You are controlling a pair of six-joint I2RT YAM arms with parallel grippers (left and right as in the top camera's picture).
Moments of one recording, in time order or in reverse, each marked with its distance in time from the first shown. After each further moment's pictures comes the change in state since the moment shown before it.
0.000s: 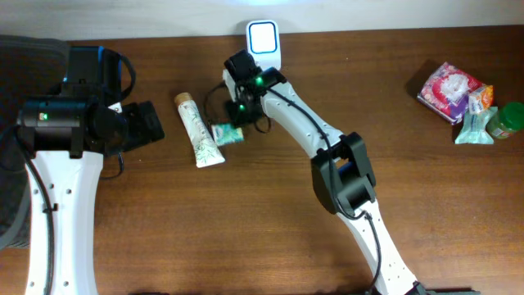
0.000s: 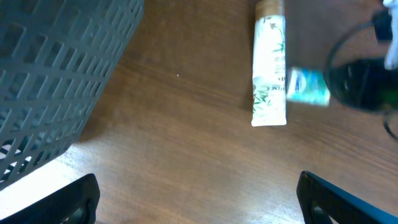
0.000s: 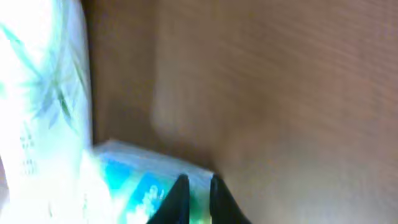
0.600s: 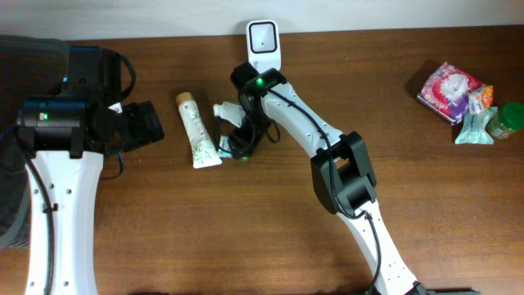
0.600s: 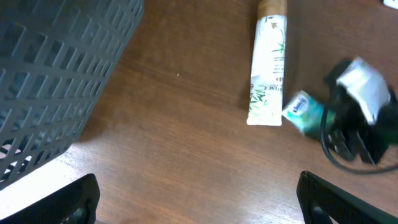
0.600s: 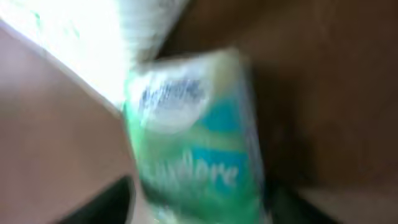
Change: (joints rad) left arm 0.000 0.000 0.000 -0.002 0.000 0.000; right arm -0.003 0.004 -0.017 -0.317 -0.187 -0.640
